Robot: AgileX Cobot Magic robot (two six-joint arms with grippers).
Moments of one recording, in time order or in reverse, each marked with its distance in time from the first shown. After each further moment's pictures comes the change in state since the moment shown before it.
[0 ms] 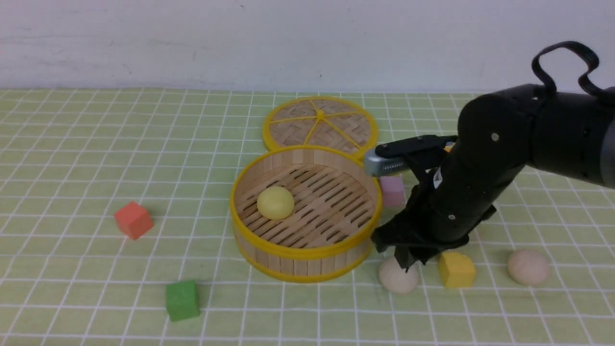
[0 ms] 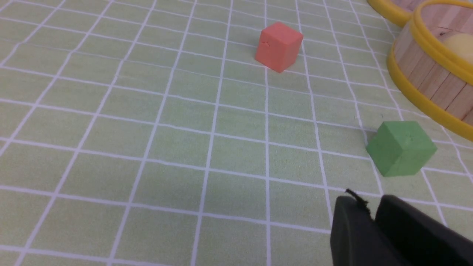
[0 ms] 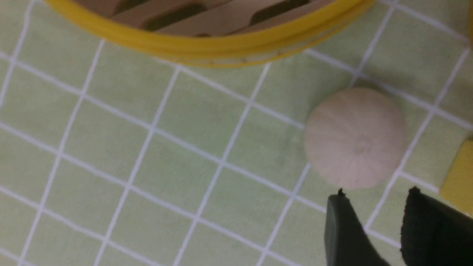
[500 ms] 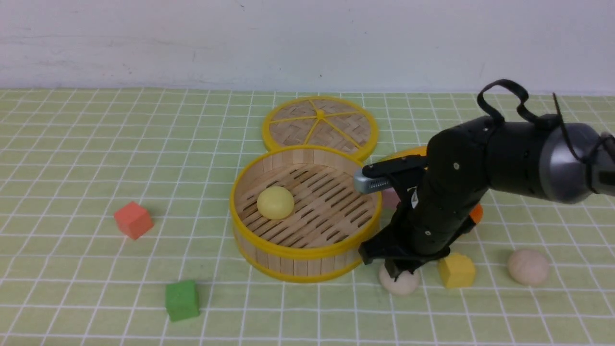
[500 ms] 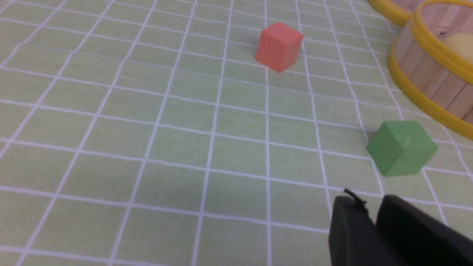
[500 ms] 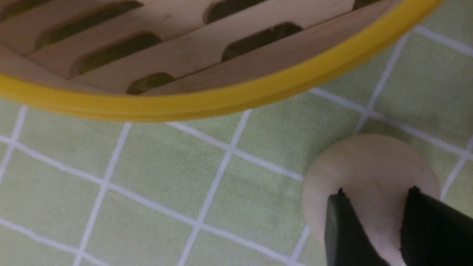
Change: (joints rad) right arm 0.003 0.131 -0.001 -0.031 -0.102 0.026; left arm 0.000 0.000 0.000 0.001 0.000 0.002
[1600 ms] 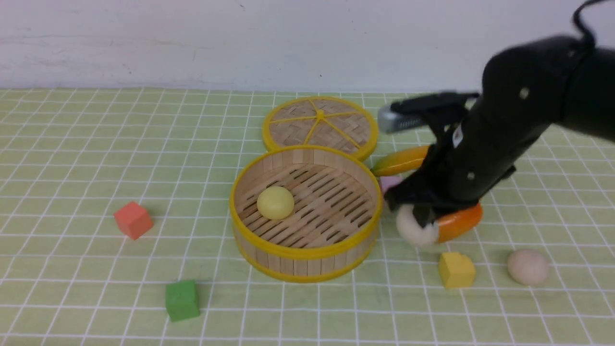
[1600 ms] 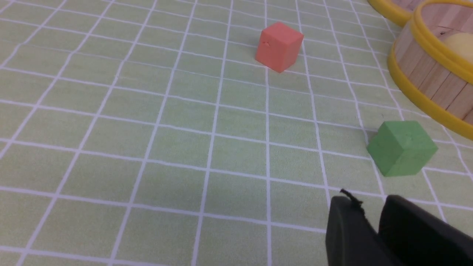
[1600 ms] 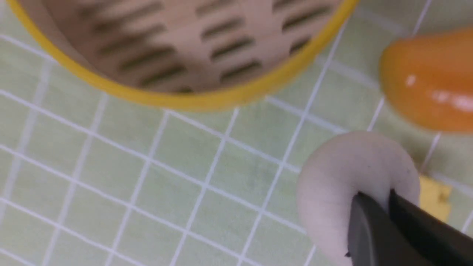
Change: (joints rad) right arm -0.027 -0.199 -0.160 -0.006 0.207 -0.039; left arm 0.000 0.000 0.000 0.000 0.000 0.000
